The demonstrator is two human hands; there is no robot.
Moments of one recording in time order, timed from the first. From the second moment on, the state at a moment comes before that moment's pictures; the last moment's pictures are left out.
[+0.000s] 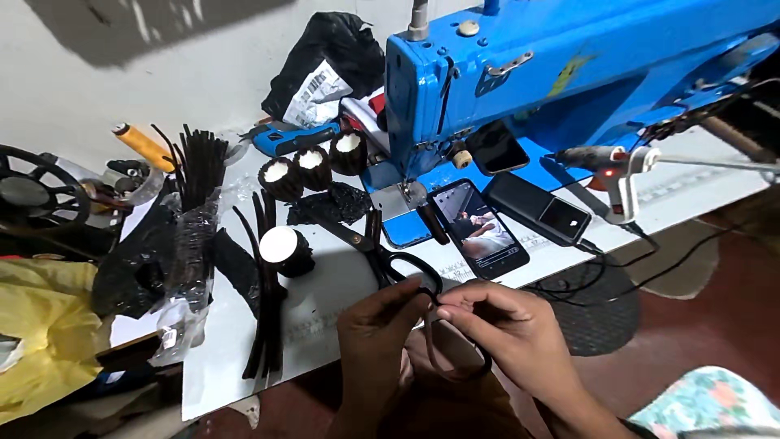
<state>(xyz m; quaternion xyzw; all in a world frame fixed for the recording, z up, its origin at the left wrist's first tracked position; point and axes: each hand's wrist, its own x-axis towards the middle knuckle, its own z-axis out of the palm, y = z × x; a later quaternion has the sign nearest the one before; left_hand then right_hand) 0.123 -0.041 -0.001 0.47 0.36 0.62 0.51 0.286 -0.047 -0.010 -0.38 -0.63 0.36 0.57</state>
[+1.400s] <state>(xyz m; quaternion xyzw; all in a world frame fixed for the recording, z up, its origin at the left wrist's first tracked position) 0.088 -0.015 0.007 0.30 0.41 0.75 0.42 0.283 -0.058 -0.039 -0.38 -0.47 0.61 0.52</state>
